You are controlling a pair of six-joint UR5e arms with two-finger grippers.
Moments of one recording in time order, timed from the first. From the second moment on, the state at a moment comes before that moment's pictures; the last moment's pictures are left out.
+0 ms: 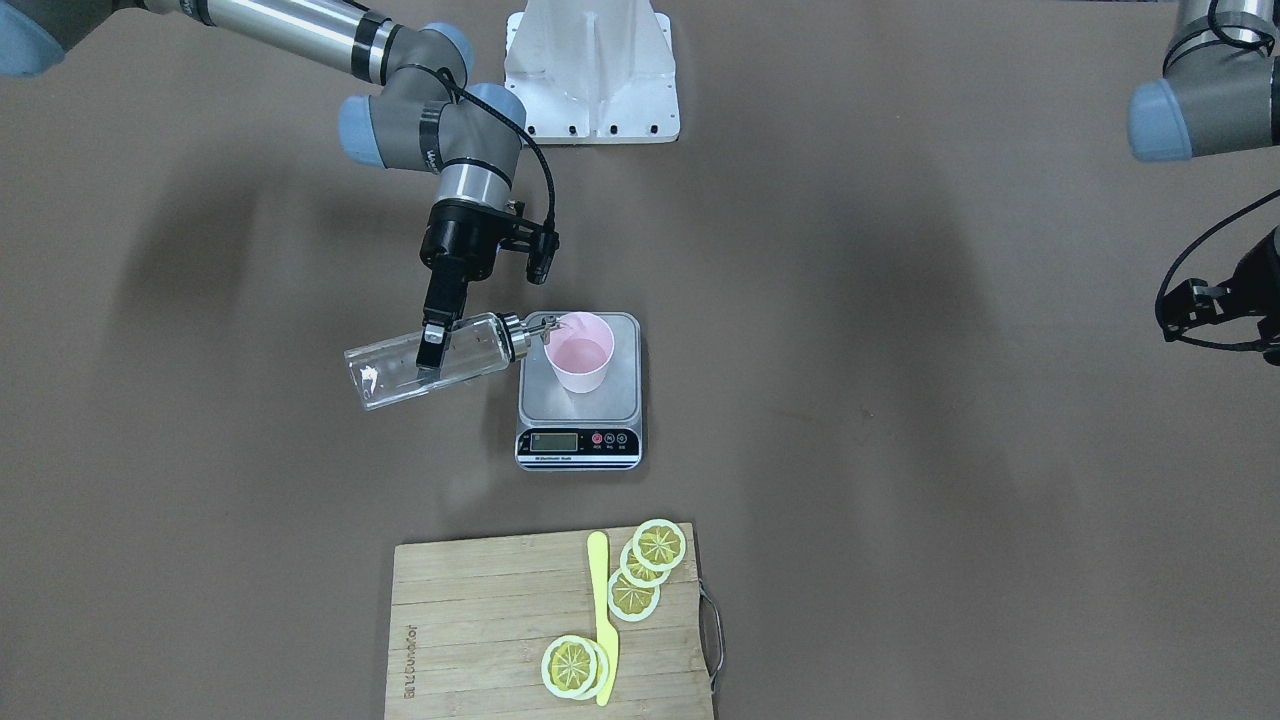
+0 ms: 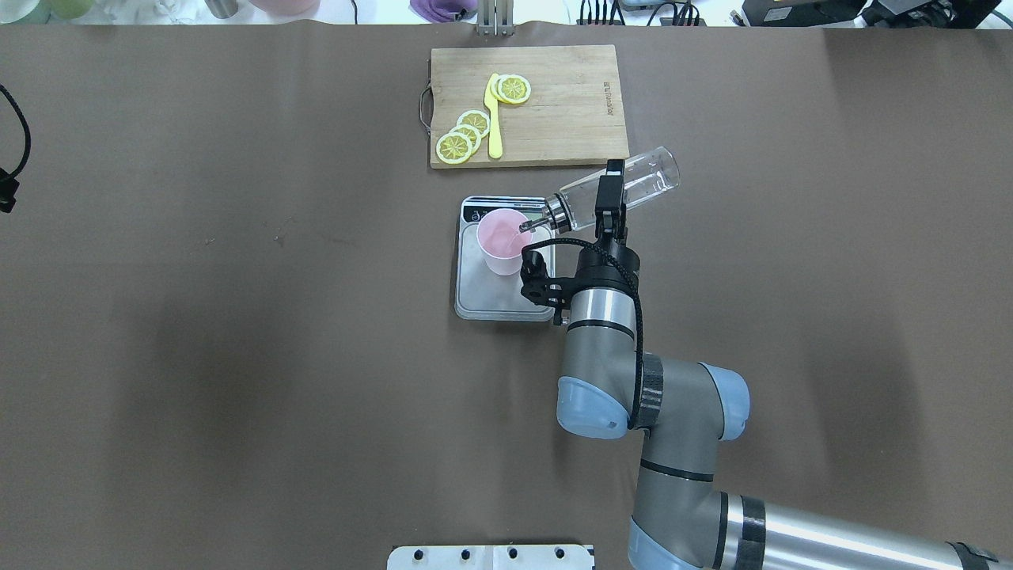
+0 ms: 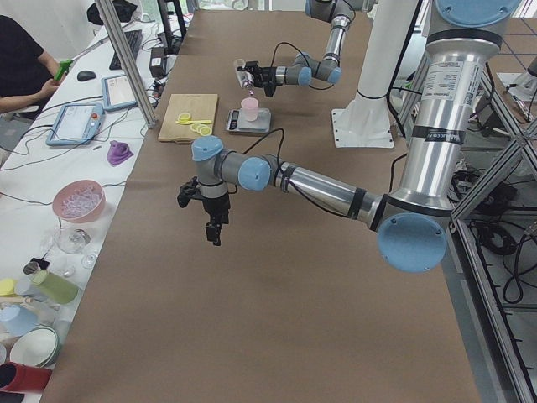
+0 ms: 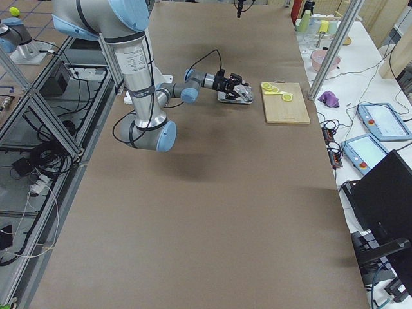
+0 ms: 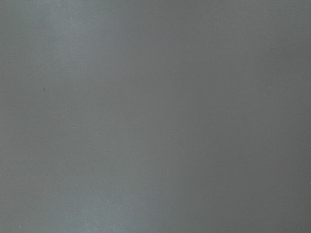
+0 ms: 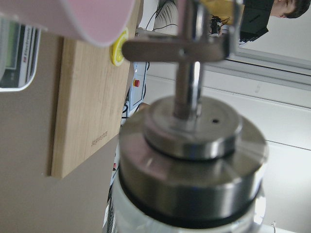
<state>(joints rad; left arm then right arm) -1.22 -1.73 -1.71 -1.48 -2.09 -0.28 0.29 -1.05 1.54 -1.26 0.30 -0.31</state>
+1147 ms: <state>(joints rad) -1.22 -1.73 -1.72 -1.48 -2.09 -0.28 0.30 -1.04 1.53 -1.19 0.34 -0.12</state>
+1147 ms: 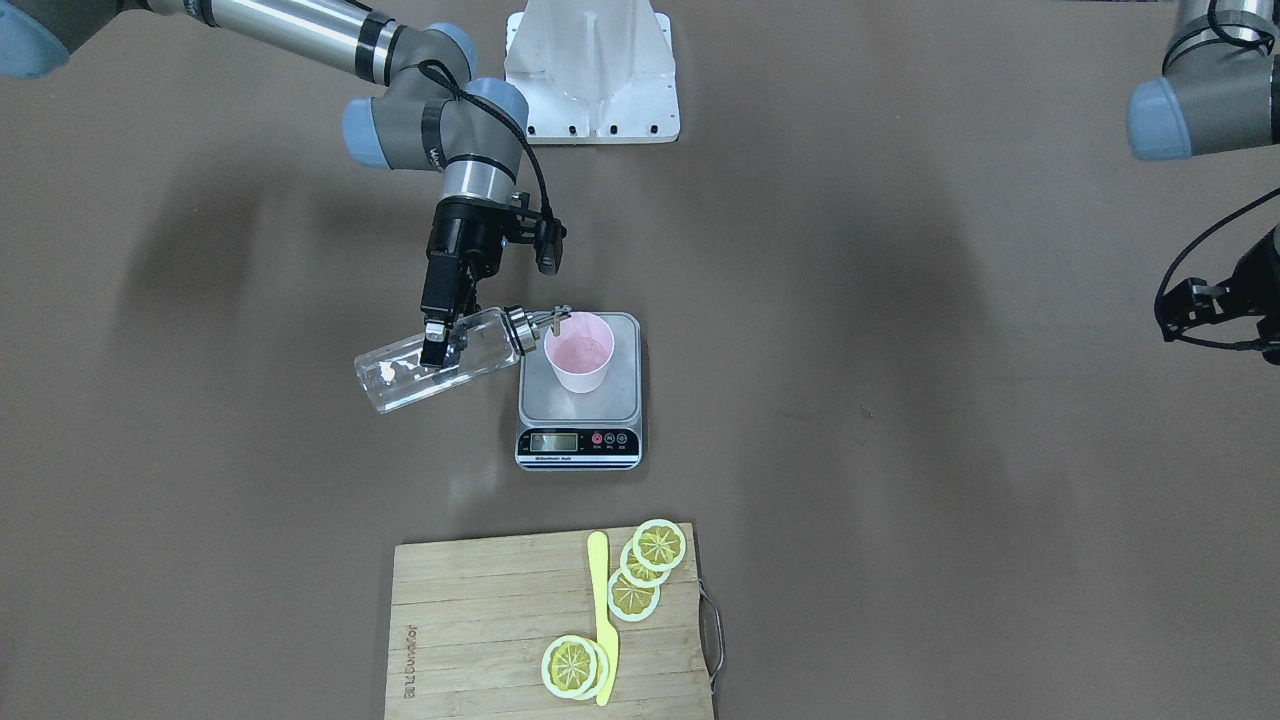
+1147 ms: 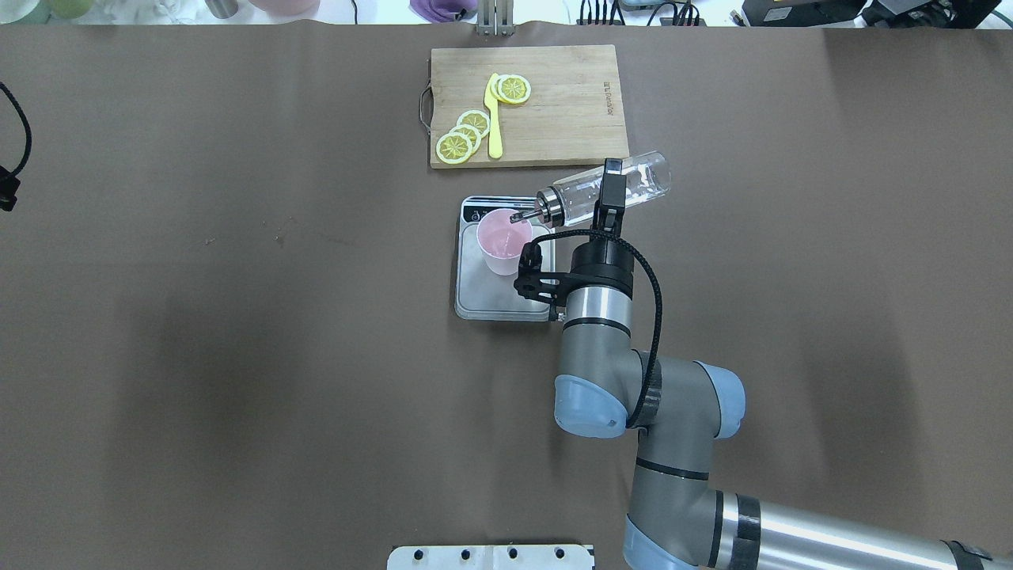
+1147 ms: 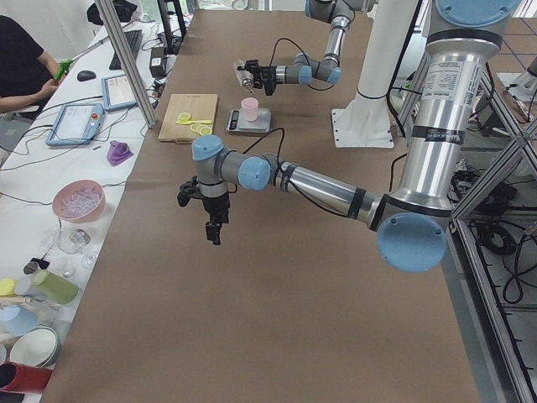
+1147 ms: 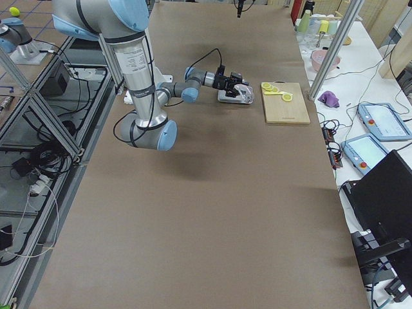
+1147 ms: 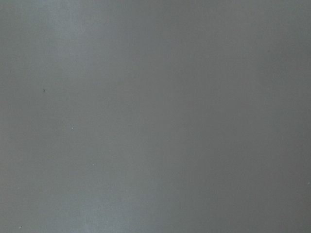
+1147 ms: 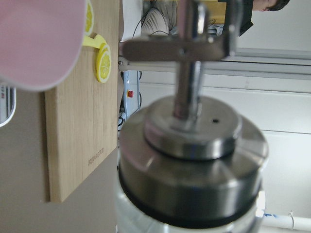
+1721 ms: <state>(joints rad) -1.23 -1.74 -1.72 -1.48 -2.09 -0.29 0.32 -1.05 1.54 -1.03 0.46 -0.06</state>
